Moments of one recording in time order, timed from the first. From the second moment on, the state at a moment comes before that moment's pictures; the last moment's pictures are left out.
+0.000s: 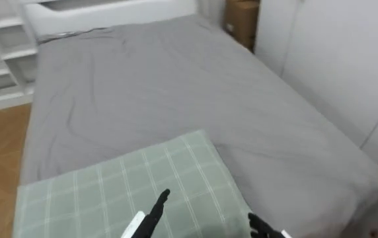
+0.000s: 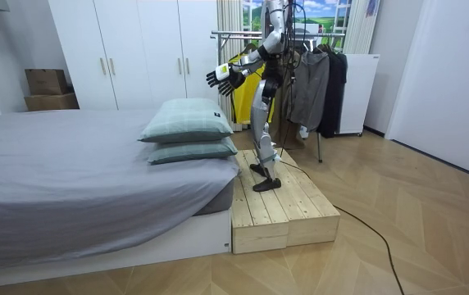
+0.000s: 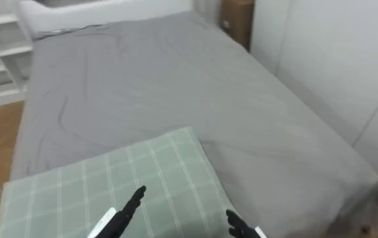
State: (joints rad) left arm 0.15 0.25 -0.32 0.39 0.17 -0.30 0.02; right arm -0.05 -0.23 0.24 0.85 0.20 -0.26 0.18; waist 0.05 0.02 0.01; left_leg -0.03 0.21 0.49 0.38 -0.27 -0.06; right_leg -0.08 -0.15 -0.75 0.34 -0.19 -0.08
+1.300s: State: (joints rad) left arm 0.13 0.25 -0.13 0.57 0.13 -0.37 0.29; right arm 0.02 -0.23 0.18 1.15 0.20 -0.25 0.11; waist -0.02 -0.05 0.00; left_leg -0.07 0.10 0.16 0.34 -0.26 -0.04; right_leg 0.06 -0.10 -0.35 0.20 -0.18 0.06
